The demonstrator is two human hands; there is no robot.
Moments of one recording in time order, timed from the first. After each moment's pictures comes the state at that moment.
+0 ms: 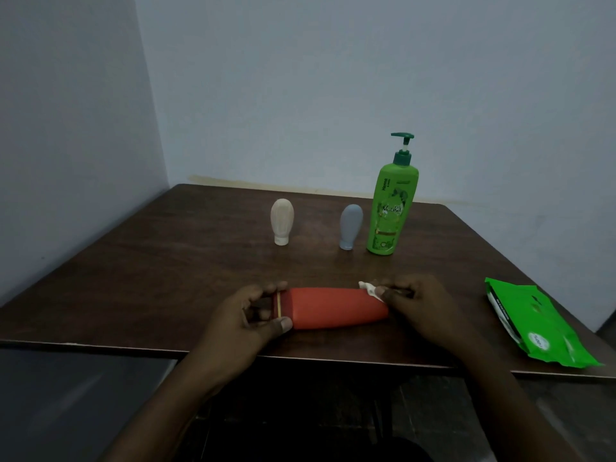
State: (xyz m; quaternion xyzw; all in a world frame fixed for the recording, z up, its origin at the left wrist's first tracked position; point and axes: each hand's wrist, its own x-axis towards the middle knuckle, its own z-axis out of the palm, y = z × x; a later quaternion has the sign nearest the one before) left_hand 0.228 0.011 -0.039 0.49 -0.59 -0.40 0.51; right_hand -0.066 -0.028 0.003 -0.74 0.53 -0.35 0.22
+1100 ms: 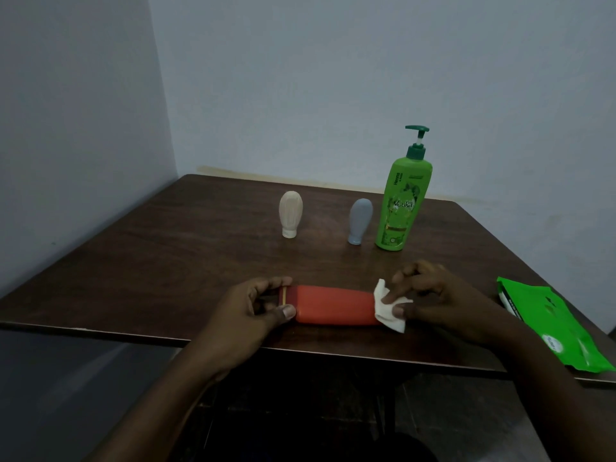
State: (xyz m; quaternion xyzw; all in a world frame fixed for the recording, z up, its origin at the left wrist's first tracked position) left_hand 0.233 0.006 -0.040 0.49 -0.58 -0.43 0.49; right_hand -0.100 -0.037 0.016 -0.86 0.43 -0.21 0.20
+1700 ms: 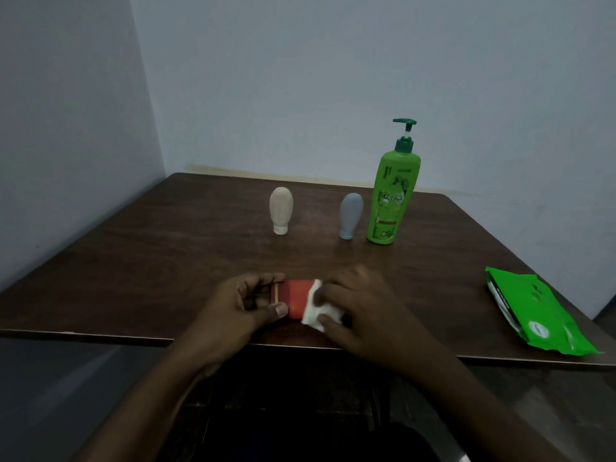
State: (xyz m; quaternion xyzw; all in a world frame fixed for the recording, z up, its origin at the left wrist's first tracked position) left_hand 0.238 0.000 -0.040 0.47 -0.57 -0.47 0.48; right_hand -0.004 -0.005 -0.008 -0.90 0.36 -0.22 -0.05
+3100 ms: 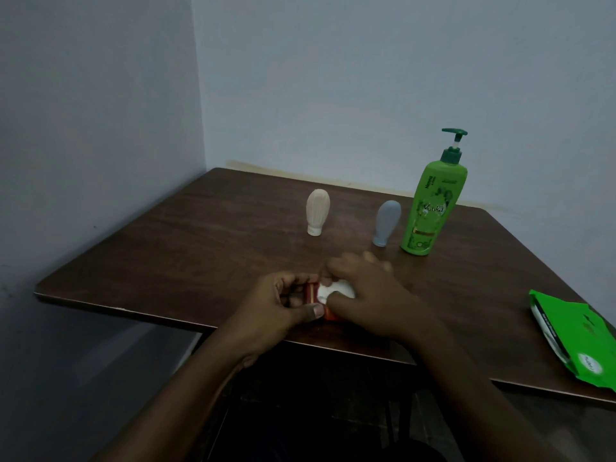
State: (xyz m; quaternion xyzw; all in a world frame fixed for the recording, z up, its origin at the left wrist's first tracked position) left_hand 0.234 0.005 -0.036 0.44 -0.55 -0.49 0.51; right_hand 0.045 -0.034 0.018 -0.89 0.43 -0.16 0.05
